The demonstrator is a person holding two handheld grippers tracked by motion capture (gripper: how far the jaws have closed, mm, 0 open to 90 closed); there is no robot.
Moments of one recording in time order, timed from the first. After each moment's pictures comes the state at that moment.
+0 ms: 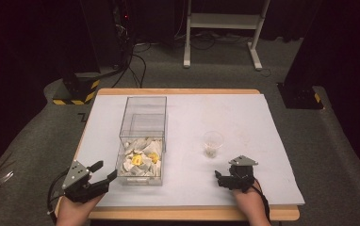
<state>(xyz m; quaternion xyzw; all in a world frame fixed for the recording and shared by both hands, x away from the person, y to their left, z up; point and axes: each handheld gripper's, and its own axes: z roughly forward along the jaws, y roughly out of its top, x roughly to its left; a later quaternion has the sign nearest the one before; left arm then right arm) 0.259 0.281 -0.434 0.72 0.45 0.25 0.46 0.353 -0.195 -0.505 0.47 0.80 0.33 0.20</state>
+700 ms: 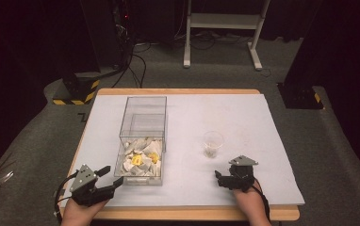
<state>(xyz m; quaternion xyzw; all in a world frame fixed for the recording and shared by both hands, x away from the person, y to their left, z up) 0.260 0.275 -0.454 0.75 0.43 0.22 0.46 0.354 -0.195 -0.505 0.46 0.80 0.33 0.20</state>
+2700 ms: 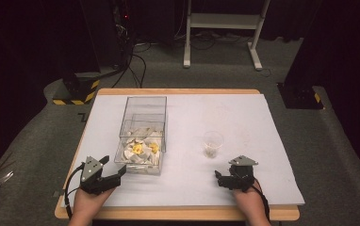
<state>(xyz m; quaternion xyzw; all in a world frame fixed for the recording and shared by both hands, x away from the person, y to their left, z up) 0.293 0.267 -0.468 0.71 0.47 0.28 0.45 0.354 -0.195 -0.505 0.46 0.80 0.33 0.20</state>
